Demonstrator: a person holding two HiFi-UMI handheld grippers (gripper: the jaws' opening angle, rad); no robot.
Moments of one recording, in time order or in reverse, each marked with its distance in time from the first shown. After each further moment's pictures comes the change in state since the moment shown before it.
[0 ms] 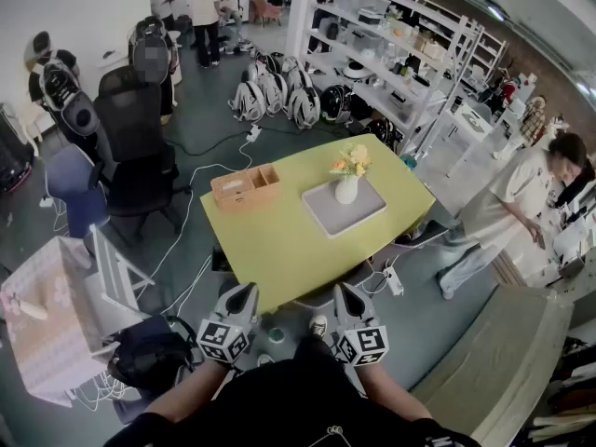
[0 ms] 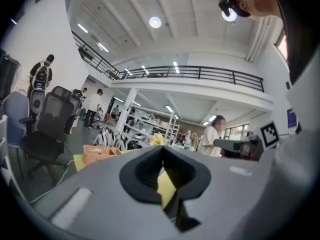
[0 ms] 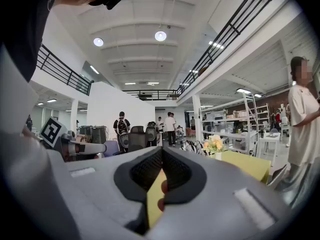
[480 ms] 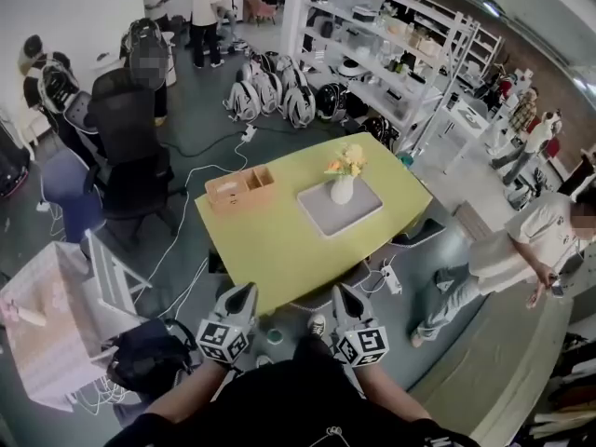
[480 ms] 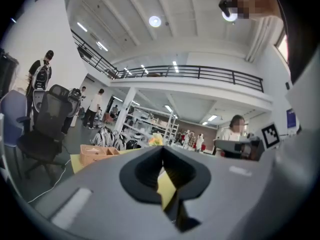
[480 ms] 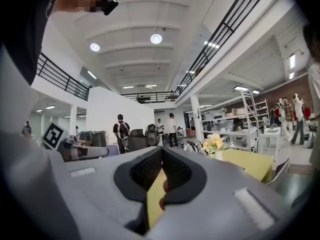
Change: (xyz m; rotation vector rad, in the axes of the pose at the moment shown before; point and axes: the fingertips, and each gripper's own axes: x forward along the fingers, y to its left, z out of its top) left arm 0.020 -0.002 -0.003 -0.001 0.001 -0.008; right arm 0.004 -0.016 -0.005 0.050 -0.030 0.006
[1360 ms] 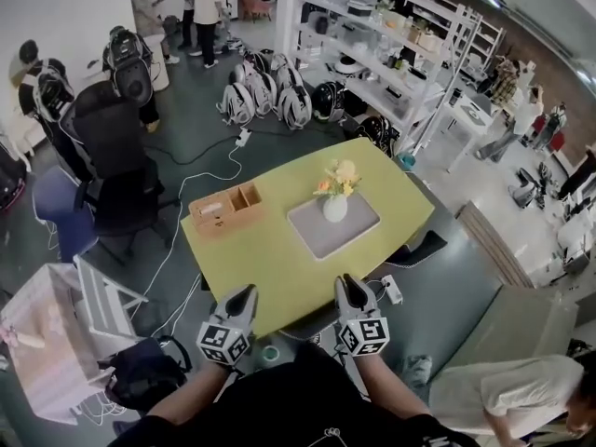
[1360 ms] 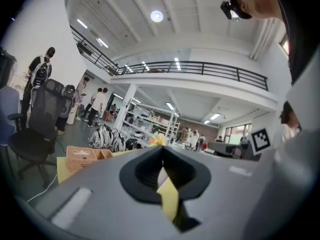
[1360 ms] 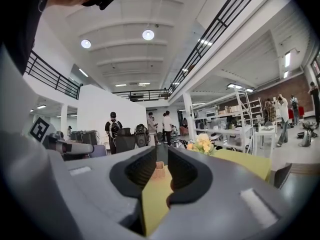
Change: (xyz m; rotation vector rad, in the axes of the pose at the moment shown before) left arm 0.135 0.025 0.005 -0.014 0.027 0.010; right arm 0.107 -0.133 -0.007 0.024 0.026 -0.066
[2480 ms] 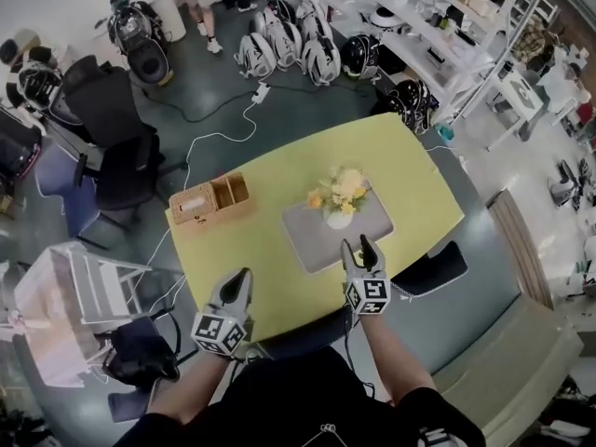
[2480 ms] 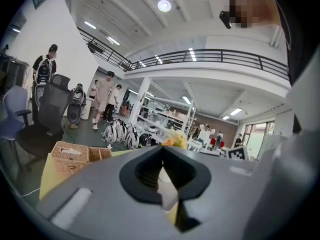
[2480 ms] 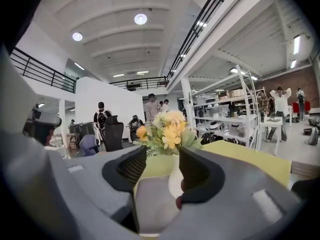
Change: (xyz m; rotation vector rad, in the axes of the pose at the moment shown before) left arm 0.214 0.037 -0.010 -0.036 0.058 0.197; right arm 0.229 -0.237 -0.082 0.008 0.129 0.036
